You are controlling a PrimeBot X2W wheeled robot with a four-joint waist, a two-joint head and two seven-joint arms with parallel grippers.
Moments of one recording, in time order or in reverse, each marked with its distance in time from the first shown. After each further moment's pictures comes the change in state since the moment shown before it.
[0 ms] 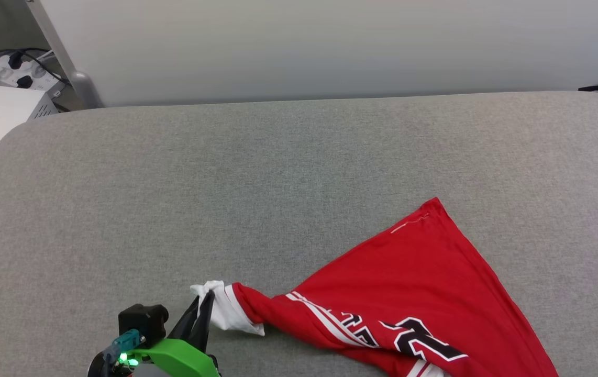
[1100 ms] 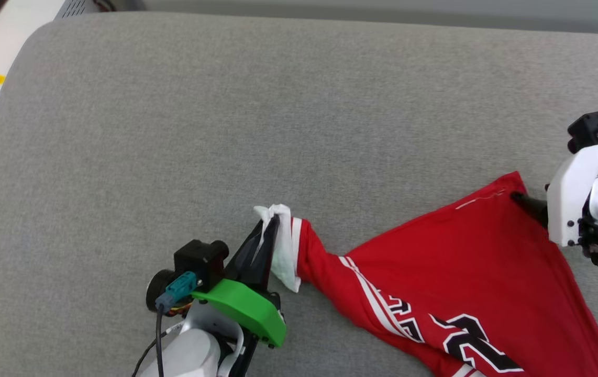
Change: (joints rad) left arm -0.215 -0.114 -0.095 -0.056 0.075 -0.001 -0.022; right arm -0.876 -0.439 0.690 0.344 0.147 0.000 -0.096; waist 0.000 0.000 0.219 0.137
